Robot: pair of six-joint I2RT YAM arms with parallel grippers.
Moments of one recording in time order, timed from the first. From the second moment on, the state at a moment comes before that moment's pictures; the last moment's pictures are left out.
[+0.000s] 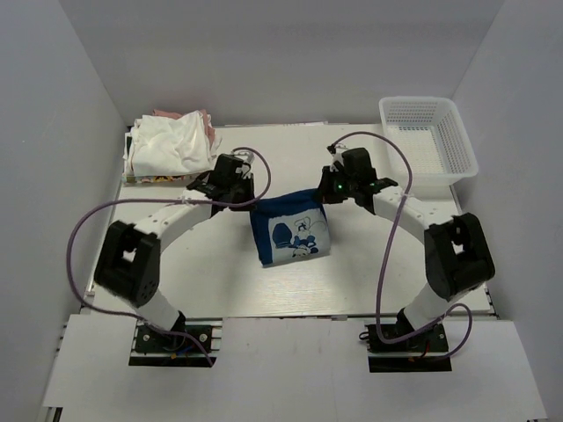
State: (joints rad) left arm -0.45 1.64 1.11 -0.31 0.12 -0.39; right arm 0.44 1.65 1.08 -0.14 -0.30 0.31
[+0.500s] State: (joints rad) left arm -0.45 1.75 1.20 -0.29 -0.07 -0.46; right arm 0.42 1.83 1.22 -0.13 -0.26 0.34
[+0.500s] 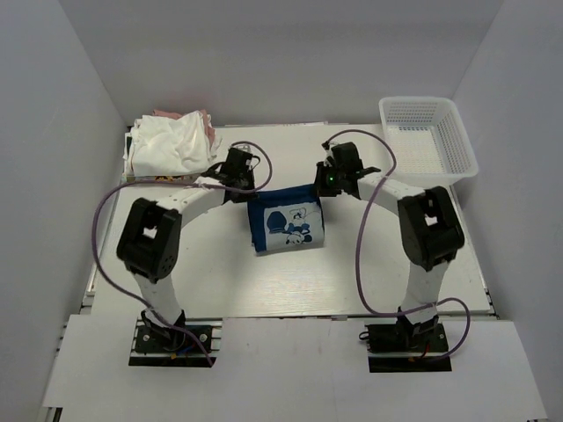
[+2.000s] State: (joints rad) left arm -0.38 1.98 1.40 -0.27 0.19 -0.42; right arm 0.36 1.96 1.21 0.11 -0.52 0.51
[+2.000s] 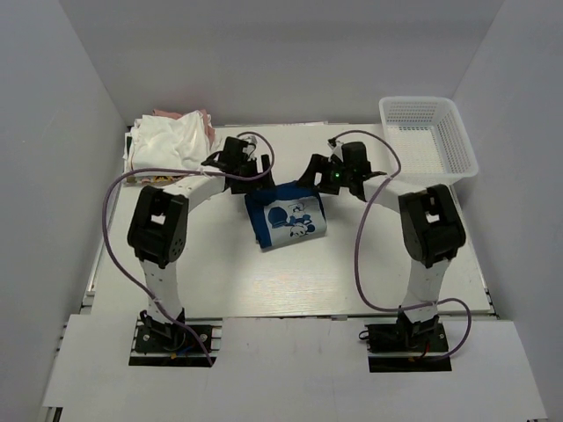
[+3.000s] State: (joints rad) left arm -0.50 1.68 0.77 0.13 0.57 -0.58; right arm 0.35 1.79 0.66 0.51 -0.87 0.67
